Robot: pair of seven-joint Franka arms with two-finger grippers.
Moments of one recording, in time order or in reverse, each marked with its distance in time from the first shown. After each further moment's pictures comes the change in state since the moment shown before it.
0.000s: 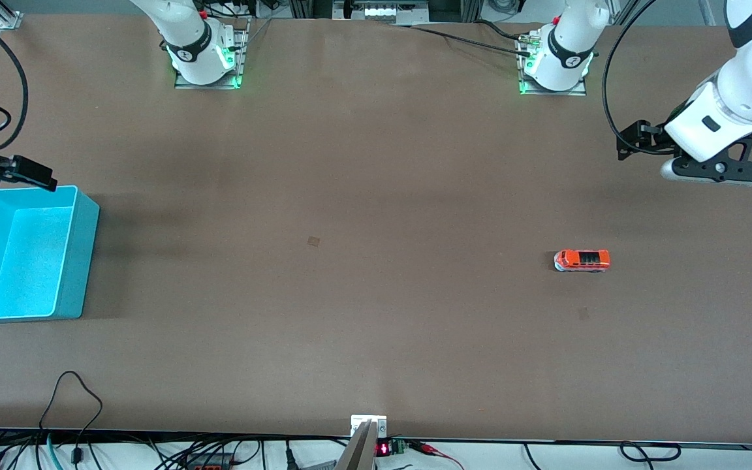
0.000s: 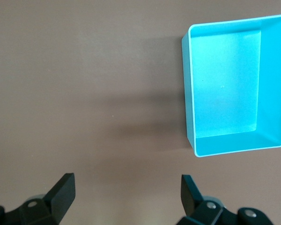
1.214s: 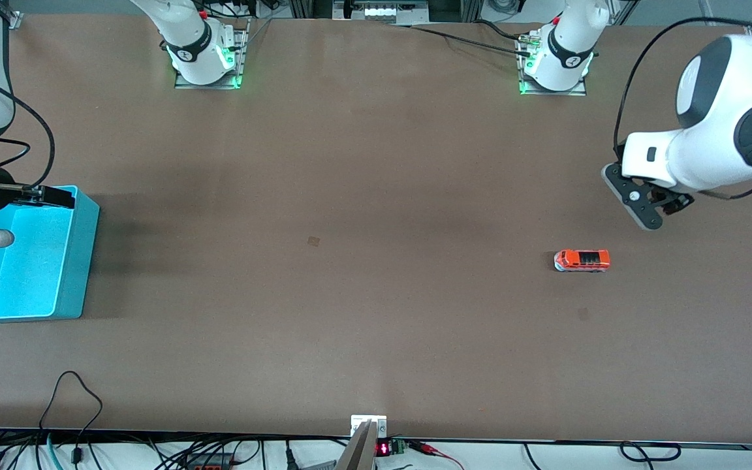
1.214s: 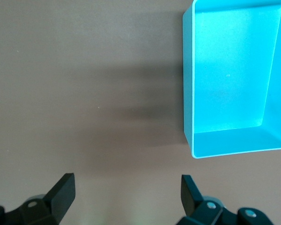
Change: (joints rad) left arm -0.007 0.196 0.001 -0.002 0.126 0.106 0.983; right arm -0.024 0.109 -0.004 -0.002 -0.015 0.001 -0.045
